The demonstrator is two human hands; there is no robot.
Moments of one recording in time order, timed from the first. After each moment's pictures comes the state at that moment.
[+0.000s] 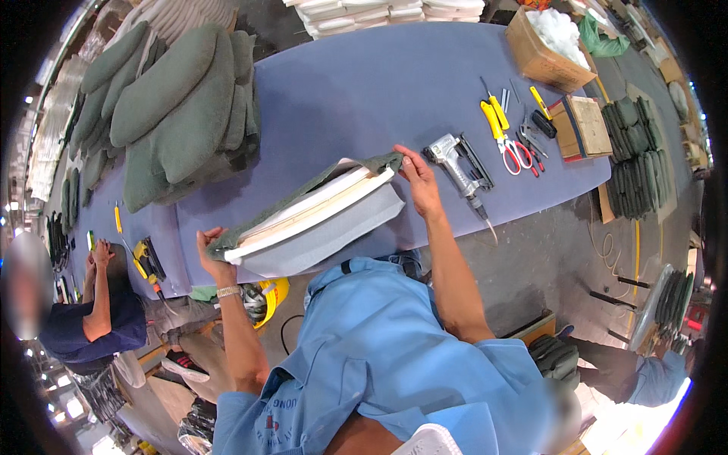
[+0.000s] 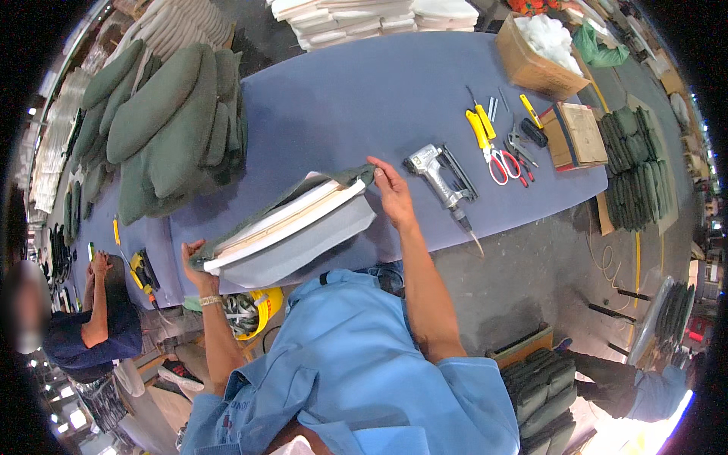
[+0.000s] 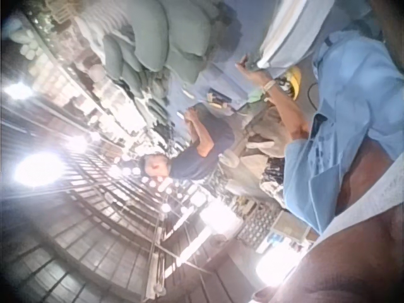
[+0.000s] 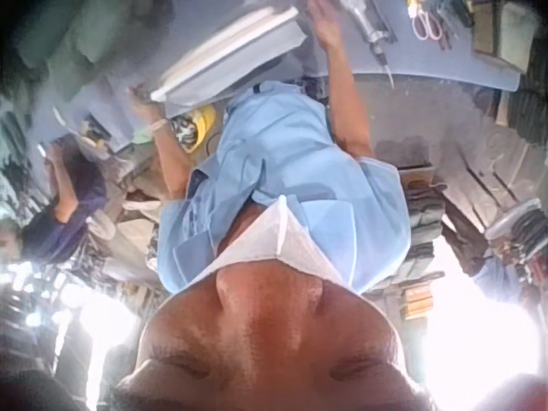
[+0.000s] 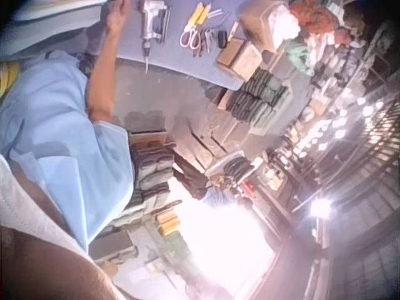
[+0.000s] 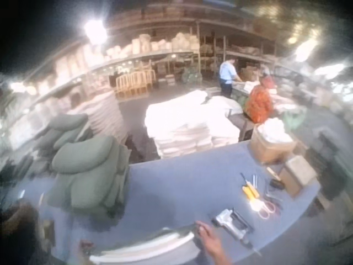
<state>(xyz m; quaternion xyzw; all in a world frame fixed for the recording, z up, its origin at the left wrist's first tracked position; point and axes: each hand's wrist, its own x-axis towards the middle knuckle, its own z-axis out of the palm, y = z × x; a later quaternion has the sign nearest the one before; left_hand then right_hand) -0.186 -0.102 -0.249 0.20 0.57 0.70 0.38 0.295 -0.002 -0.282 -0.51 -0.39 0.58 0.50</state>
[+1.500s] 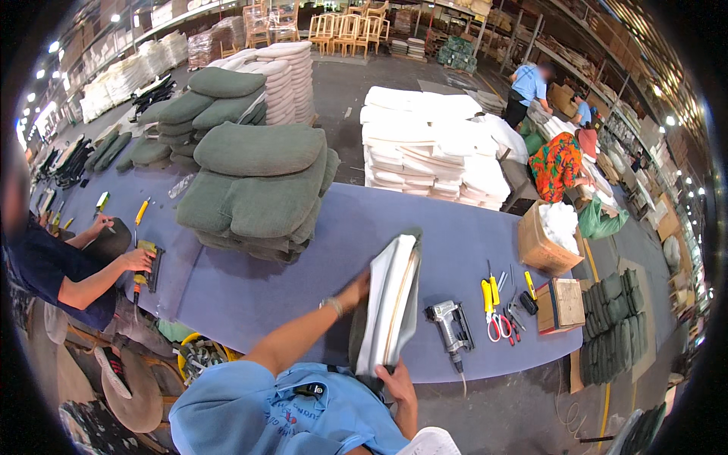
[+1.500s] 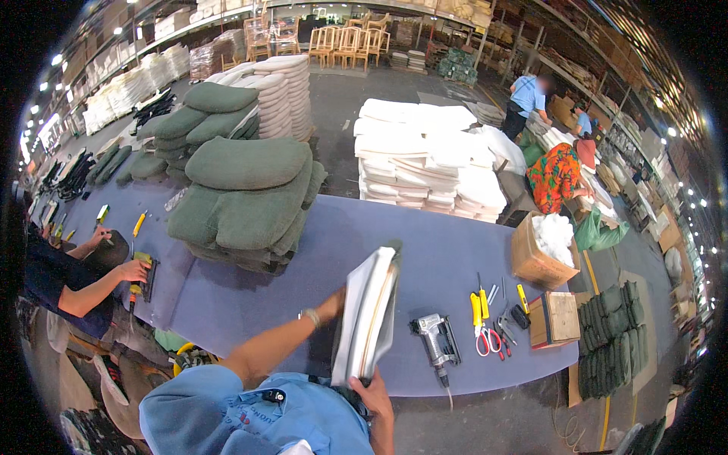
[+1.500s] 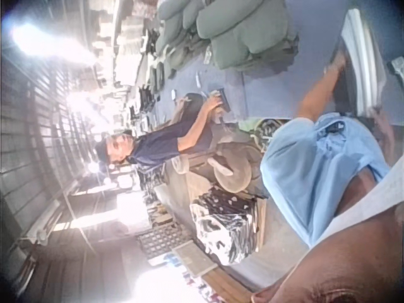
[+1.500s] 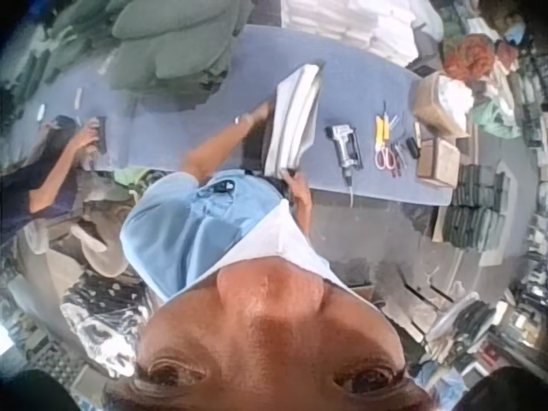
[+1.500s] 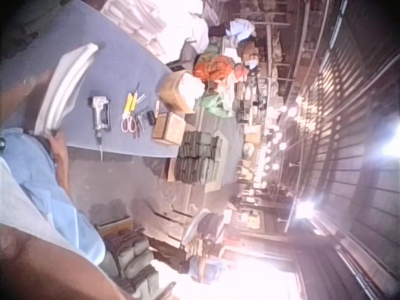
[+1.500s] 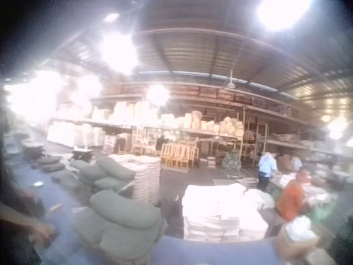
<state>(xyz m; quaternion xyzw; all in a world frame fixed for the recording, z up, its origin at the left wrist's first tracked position) 0.065 0.080 -0.308 0.59 0.42 0.40 0.56 0.277 -0.137 -0.264 -0.53 -0.47 0.59 0.37</state>
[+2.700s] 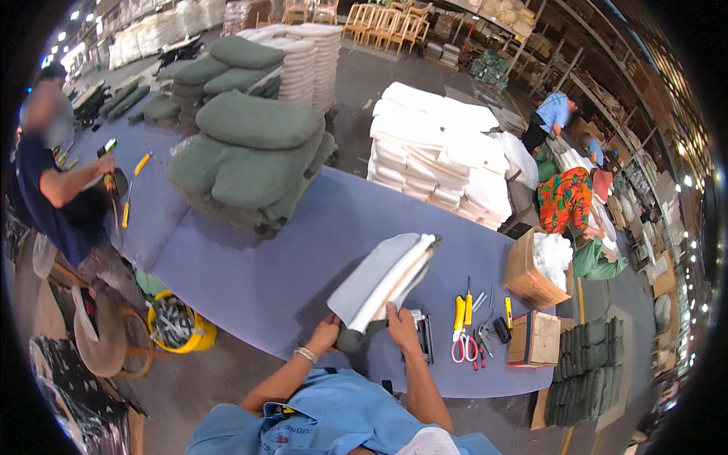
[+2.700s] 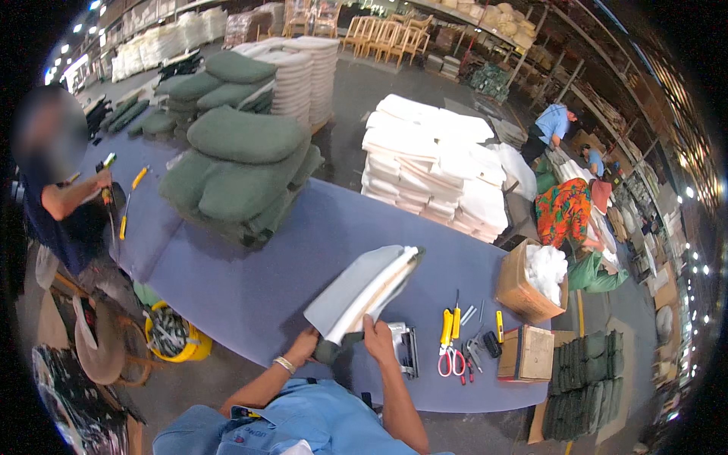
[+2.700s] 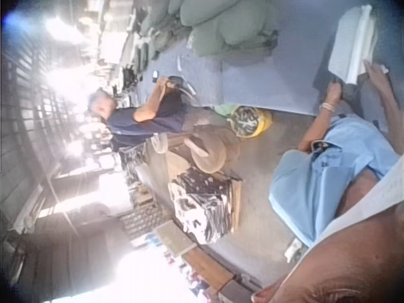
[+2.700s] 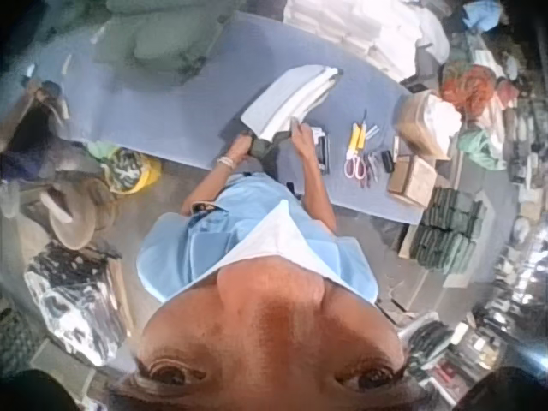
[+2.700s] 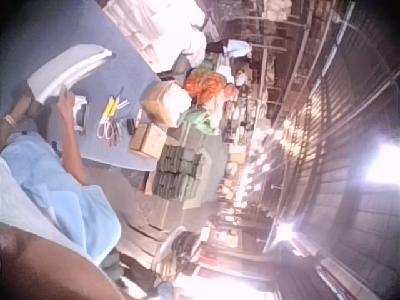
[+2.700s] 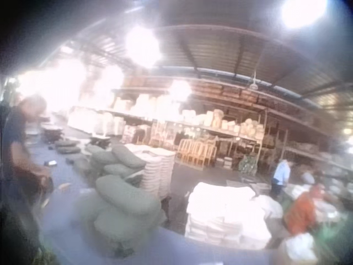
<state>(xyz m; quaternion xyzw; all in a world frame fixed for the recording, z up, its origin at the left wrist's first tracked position) 0.164 -0.048 -0.301 0.22 0.68 0.37 0.59 0.368 0.047 -0.250 -0.59 -0.67 0.37 0.25</state>
